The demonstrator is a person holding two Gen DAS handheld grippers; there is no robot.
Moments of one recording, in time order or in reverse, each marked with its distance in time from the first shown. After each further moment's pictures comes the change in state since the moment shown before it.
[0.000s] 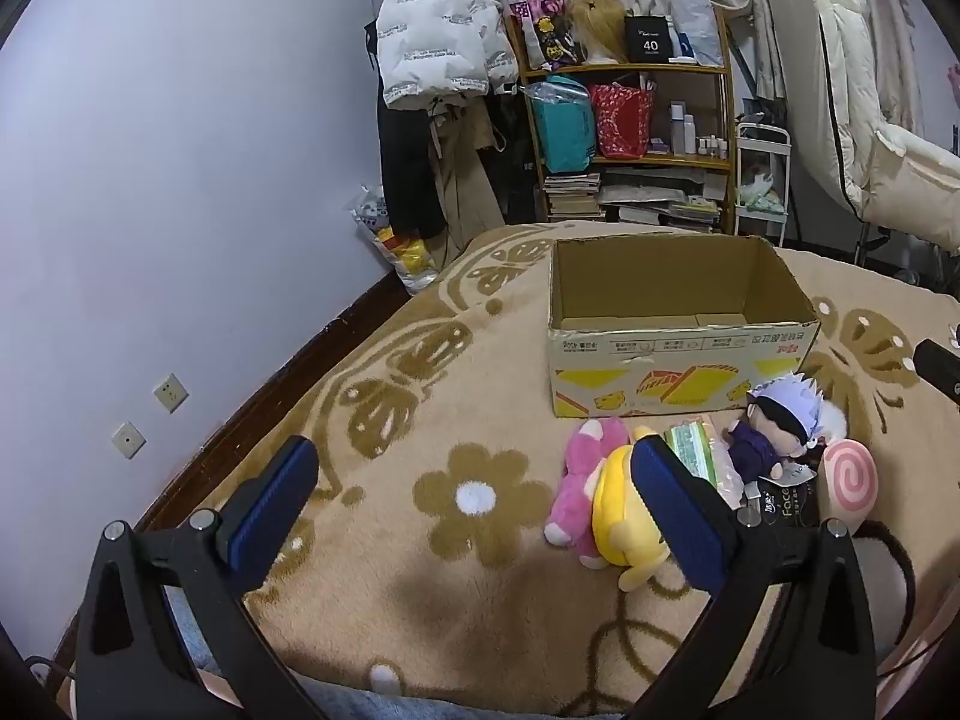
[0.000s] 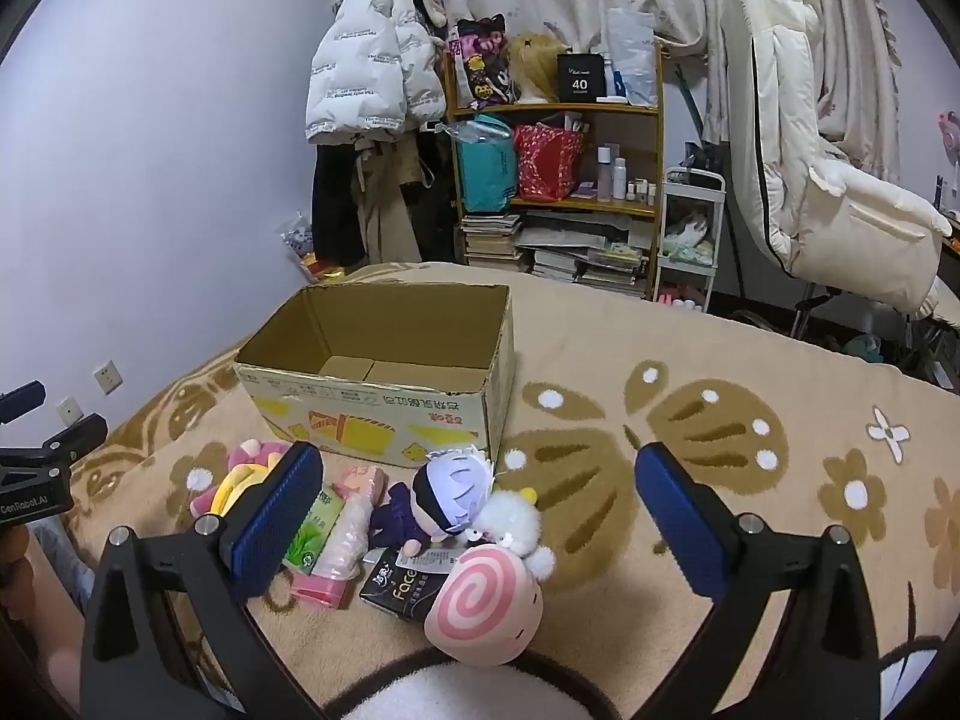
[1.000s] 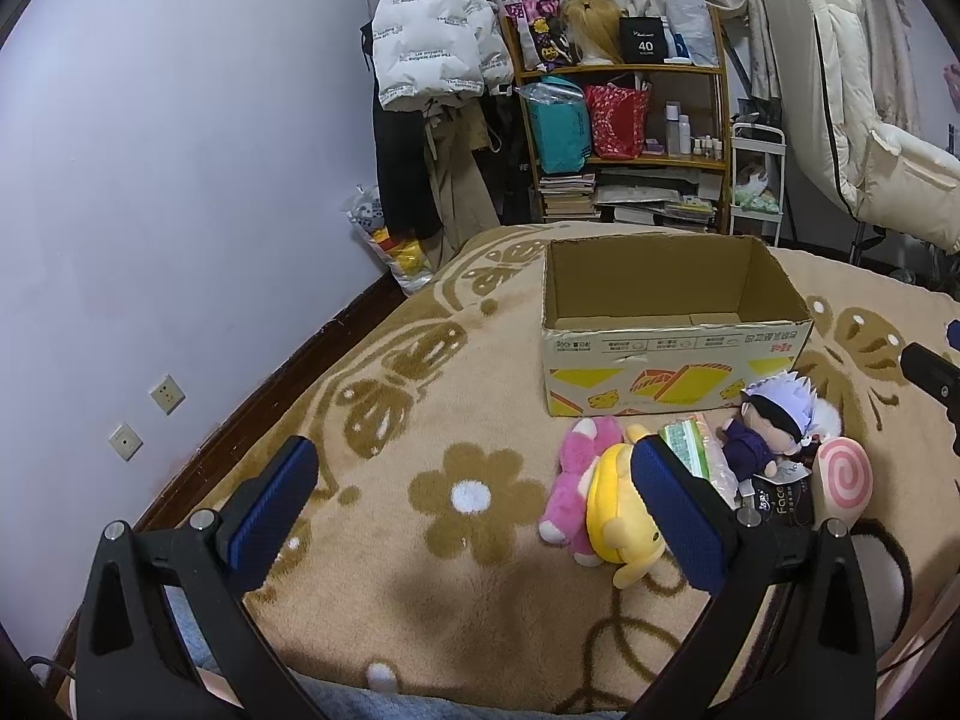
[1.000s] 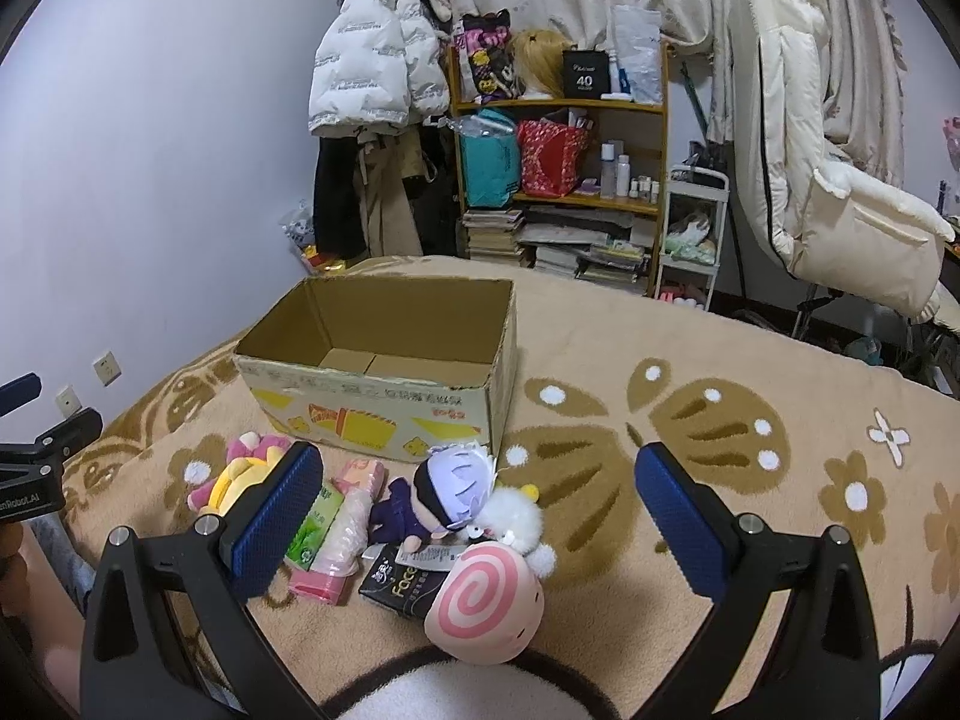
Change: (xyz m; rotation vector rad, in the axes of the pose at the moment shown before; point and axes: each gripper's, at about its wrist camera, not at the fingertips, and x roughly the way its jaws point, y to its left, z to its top) left arm -0.004 -0.002 -0.002 -0.001 -0.004 -0.008; right arm 0.003 0.003 -0.001 -0.010 0.000 -0.008
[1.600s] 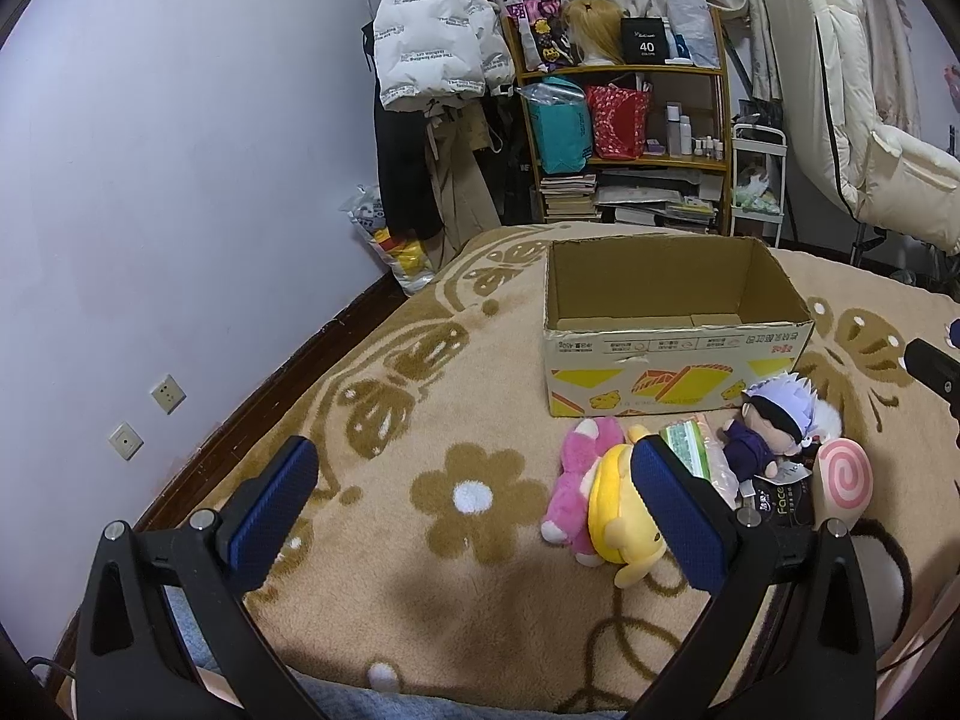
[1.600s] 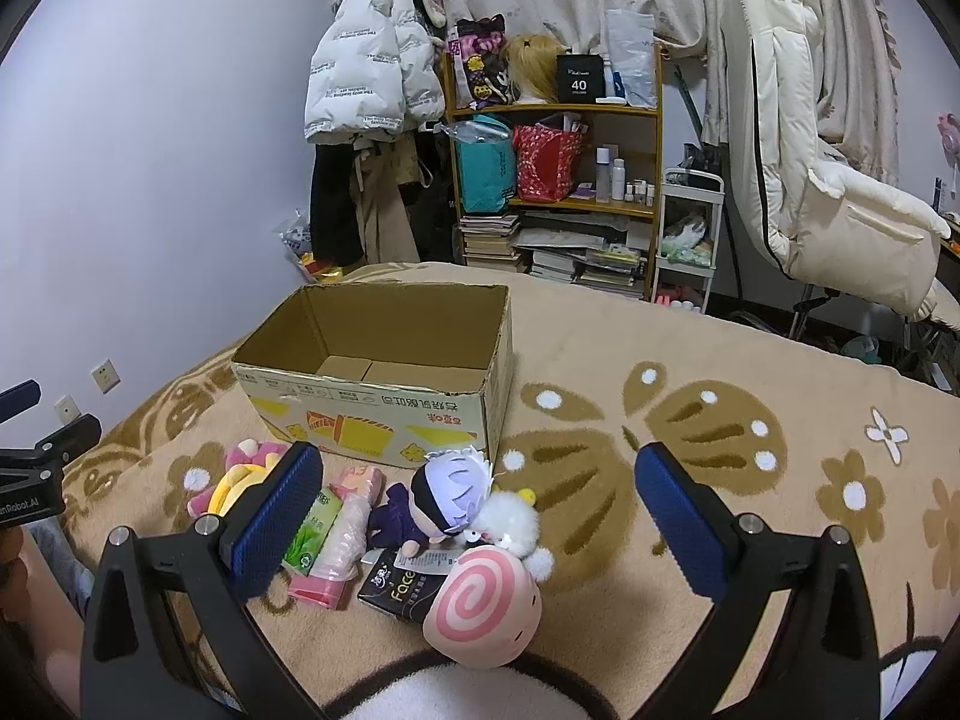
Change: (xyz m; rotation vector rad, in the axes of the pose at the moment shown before) left arm -0.001 0.000 0.000 -0.002 0.000 0.001; right arm 0.000 -0.003 0.000 0.011 -0.001 0.000
